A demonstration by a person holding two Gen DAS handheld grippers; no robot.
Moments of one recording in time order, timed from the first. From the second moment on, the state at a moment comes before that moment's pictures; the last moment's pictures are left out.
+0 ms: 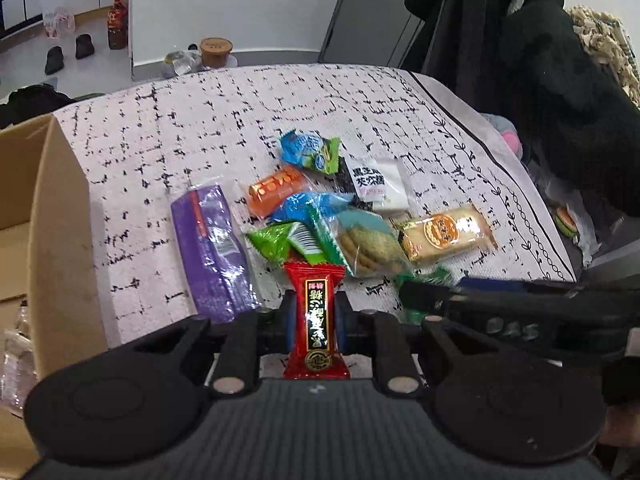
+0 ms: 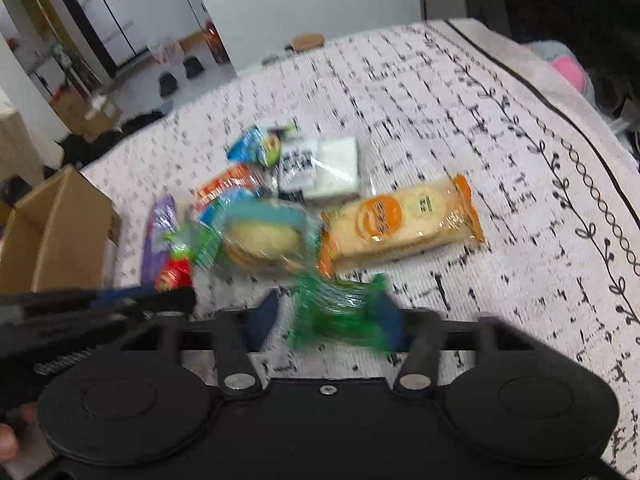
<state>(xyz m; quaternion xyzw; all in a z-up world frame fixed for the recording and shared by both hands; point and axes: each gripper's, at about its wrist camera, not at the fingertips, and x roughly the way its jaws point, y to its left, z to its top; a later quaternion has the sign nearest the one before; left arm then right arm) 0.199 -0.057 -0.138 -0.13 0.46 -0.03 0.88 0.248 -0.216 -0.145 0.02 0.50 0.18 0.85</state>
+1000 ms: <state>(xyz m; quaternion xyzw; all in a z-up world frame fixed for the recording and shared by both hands) 0.167 -0.019 -0.075 -0.12 0.38 -0.04 0.92 0.210 -0.200 -0.072 0.08 0.44 0.22 0.87</state>
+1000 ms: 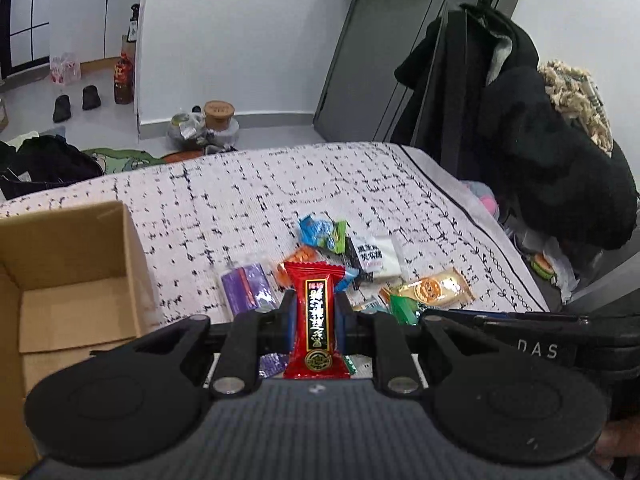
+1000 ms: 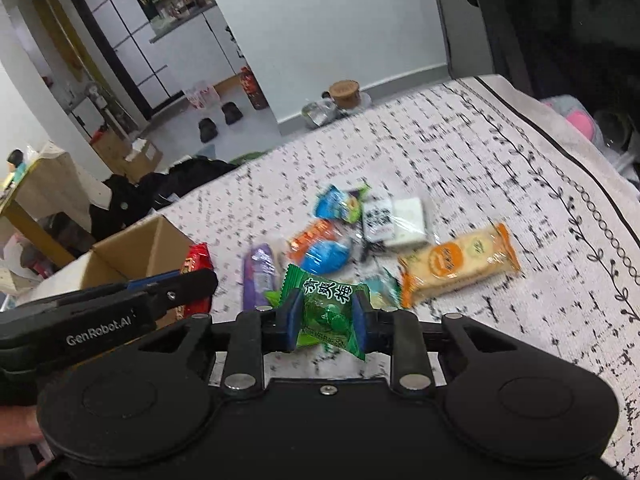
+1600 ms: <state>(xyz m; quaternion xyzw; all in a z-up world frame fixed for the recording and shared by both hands) 0.138 0.026 -0.044 -0.13 0.35 0.00 0.93 0.199 -0.147 -0.040 0.08 0.41 0.30 0.86</state>
